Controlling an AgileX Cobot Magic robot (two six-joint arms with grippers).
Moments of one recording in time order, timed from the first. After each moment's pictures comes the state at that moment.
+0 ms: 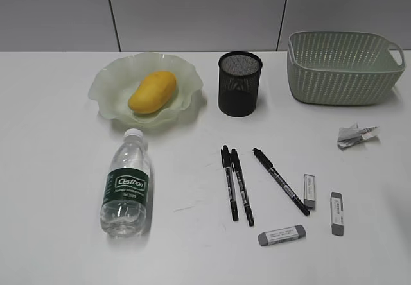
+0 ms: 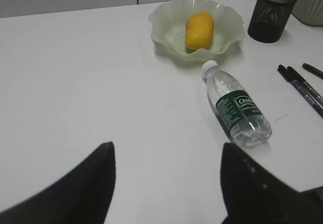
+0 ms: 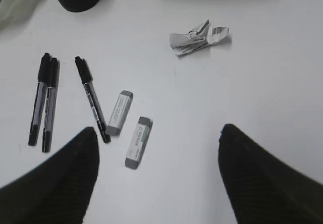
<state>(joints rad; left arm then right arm) -0.34 0.01 -0.54 0.07 1.06 -0.13 0.09 0.88 -0.61 0.19 0.60 -0.03</state>
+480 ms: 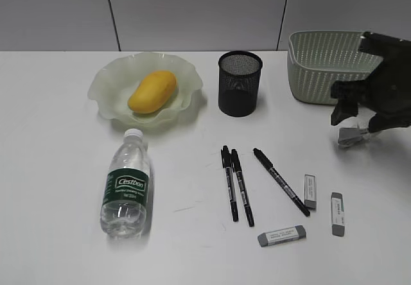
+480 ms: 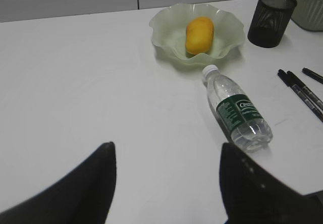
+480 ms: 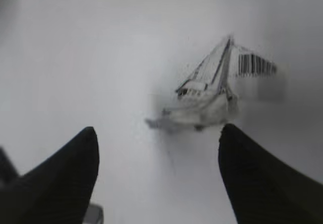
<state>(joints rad) -0.34 -0.01 -0.54 0.07 1.06 -0.13 0.09 1.87 -1.10 0.19 0.52 0.10</state>
